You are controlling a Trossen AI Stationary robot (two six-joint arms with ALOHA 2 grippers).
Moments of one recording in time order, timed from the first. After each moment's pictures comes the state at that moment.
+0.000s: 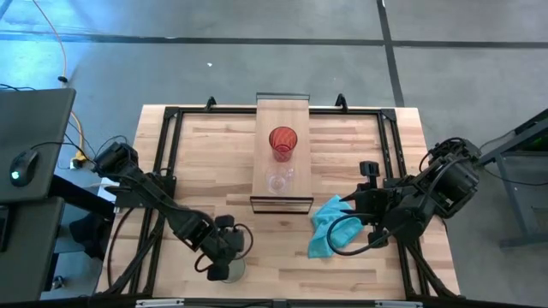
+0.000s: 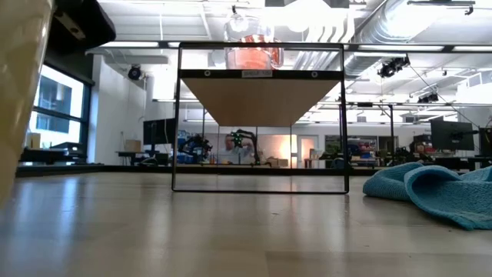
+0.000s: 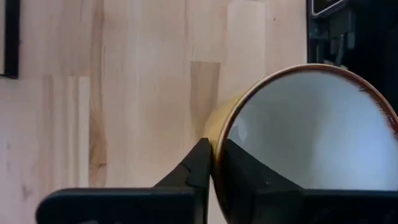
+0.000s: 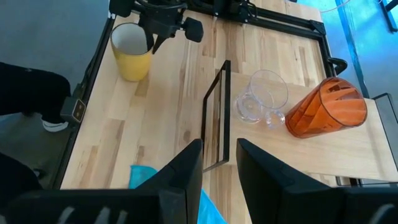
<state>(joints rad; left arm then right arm) -0.54 1.64 1.16 -0.66 -0.10 -0.66 0.72 1.62 2.23 -1.57 0.55 0.38</state>
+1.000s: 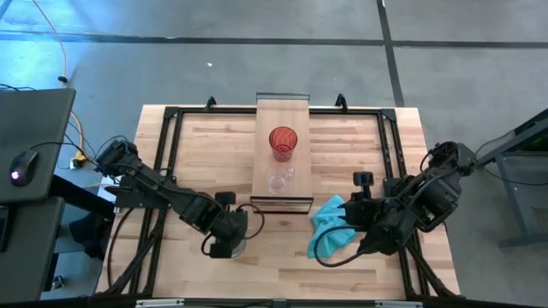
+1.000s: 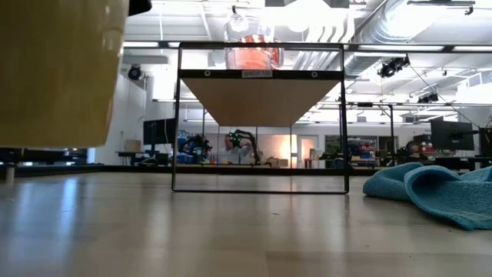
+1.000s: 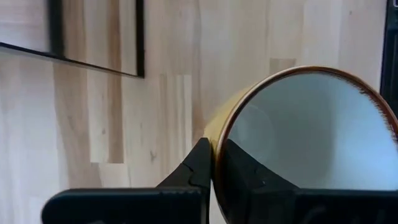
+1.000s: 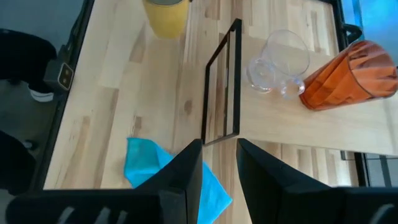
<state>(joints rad) -0.41 1.64 1.41 -1.10 -0.17 -0.49 0.72 1.62 2.08 -1.57 0.52 0.44</state>
